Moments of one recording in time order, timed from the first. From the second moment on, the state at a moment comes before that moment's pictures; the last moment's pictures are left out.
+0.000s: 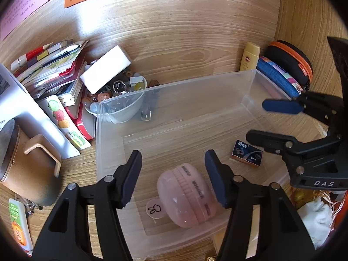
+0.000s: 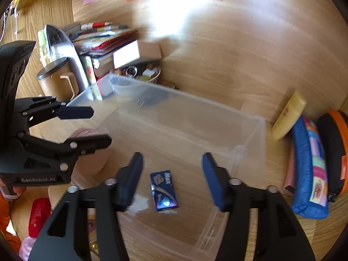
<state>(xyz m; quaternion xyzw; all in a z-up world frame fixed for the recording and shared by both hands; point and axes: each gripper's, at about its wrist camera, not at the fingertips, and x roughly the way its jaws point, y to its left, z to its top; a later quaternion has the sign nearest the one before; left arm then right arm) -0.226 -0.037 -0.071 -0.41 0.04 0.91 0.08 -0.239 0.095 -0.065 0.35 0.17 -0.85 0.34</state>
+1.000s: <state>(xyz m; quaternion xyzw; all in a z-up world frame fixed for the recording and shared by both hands) -0.173 -0.045 -0.004 -0.32 0.04 0.95 0.02 -0.190 0.120 0.000 0.24 0.20 -0.90 0.30</state>
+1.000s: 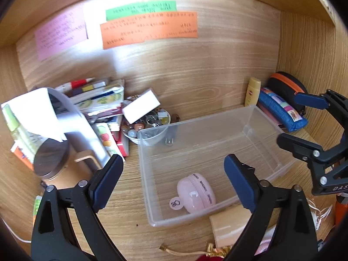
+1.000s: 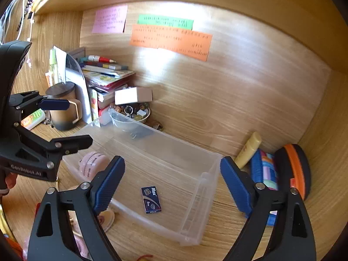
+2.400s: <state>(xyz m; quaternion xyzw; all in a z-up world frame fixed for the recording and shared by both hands) -0.064 -0.046 -0.076 -0.42 0.00 0.91 0.03 -0.102 0.189 -0.065 0.35 0.16 -0.86 0.34</state>
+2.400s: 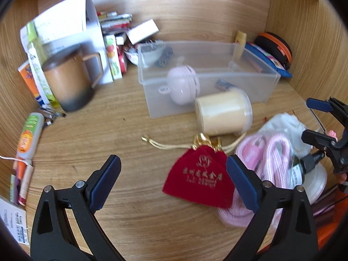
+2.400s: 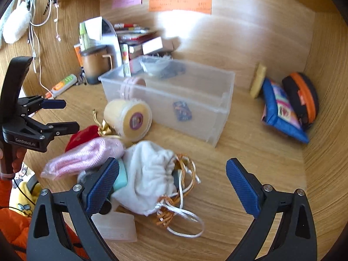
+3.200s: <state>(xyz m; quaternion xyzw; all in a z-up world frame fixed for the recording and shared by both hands) -0.086 -0.052 -0.109 -0.47 -0.03 0.88 0.06 -0.131 0.171 -0.099 0.43 0.19 -0.80 0.37</state>
